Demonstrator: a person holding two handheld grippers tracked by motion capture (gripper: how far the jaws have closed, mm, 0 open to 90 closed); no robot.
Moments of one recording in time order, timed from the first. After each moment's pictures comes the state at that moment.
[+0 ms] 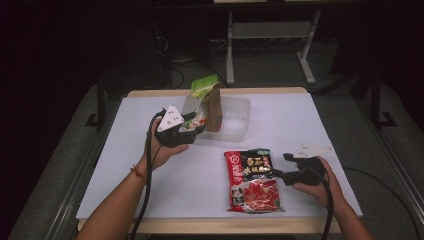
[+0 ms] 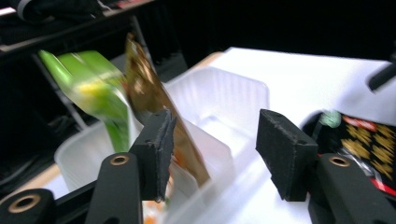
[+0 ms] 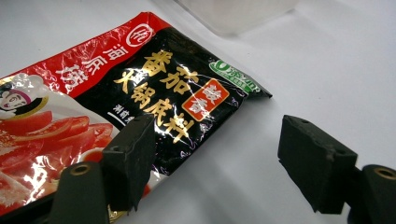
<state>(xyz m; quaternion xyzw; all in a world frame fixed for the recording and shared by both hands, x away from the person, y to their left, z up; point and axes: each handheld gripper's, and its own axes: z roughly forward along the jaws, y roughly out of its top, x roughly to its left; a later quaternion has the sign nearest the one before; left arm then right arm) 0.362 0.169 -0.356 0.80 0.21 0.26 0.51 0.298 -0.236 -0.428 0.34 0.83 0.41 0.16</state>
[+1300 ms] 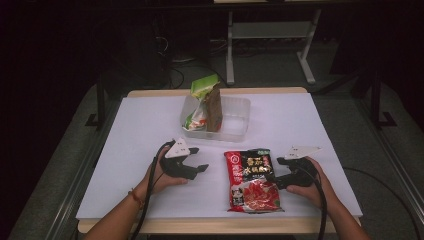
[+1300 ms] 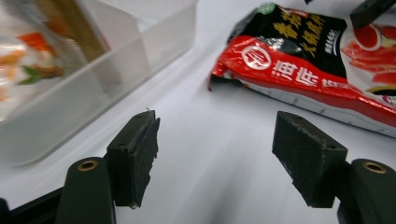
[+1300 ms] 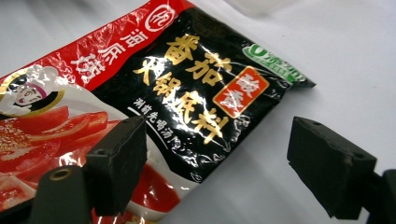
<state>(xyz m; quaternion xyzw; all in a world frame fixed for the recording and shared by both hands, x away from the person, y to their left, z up) 0.332 0.163 -0.428 0.86 0.20 0.13 0.45 0.302 -0.218 -0.439 0.35 0.84 0.40 0.11</state>
